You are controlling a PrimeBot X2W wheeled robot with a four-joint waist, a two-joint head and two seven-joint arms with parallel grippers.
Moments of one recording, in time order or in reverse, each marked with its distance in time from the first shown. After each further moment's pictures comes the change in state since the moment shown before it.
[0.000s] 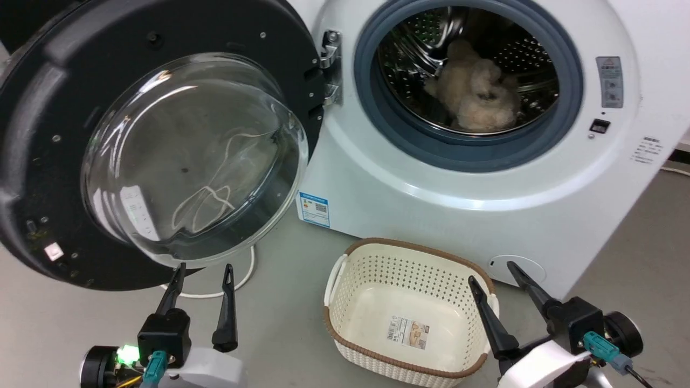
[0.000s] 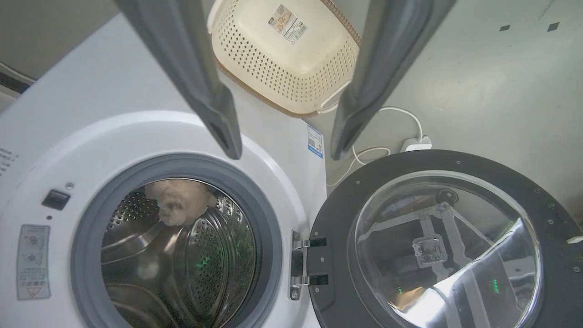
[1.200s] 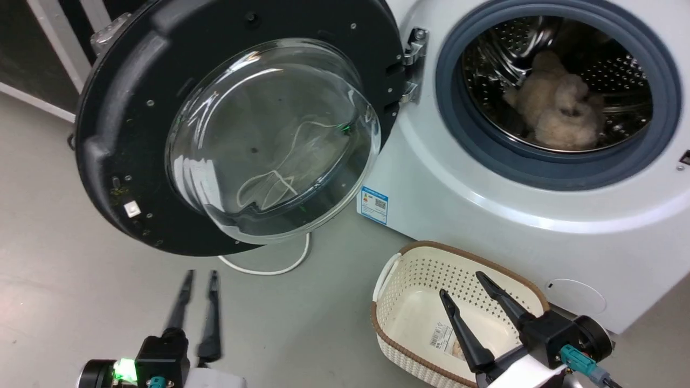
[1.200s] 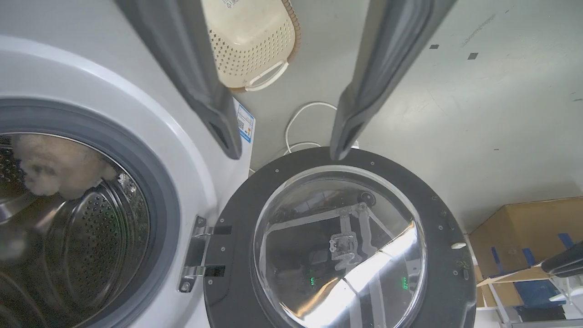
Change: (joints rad) left arm 0.054 0.030 -0.041 -0.043 -0.011 0.059 -0.087; right arm -0.015 -0.025 0.119 0.061 0.046 0.000 -0.086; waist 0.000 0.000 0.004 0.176
